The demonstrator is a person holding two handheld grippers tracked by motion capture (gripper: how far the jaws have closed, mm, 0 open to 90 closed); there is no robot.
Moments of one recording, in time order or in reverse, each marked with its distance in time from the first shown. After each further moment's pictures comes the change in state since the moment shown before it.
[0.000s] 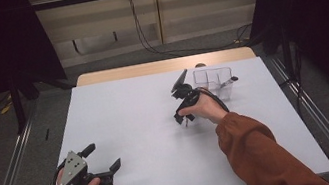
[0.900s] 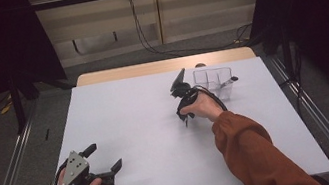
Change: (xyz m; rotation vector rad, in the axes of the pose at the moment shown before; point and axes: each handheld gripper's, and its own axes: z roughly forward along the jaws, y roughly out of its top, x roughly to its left) left arm -0.003 0.000 0.002 0.009 -0.004 0.014; right arm -0.001 0.007 0.002 0.033 -0.062 0.021
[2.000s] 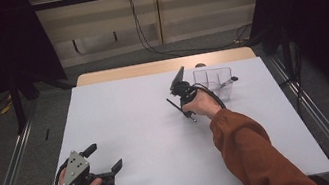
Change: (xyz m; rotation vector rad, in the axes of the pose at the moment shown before) left arm 0.000 0.000 0.000 0.003 -0.001 0.004; right arm -0.004 0.006 -0.002 0.056 0.042 0.010
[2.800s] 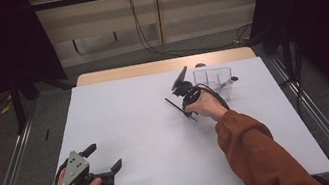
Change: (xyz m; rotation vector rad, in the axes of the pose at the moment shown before) left arm 0.001 -0.001 0.000 0.000 0.004 -0.002; right arm -0.003 -0.011 -0.007 -0.065 0.034 -0.058
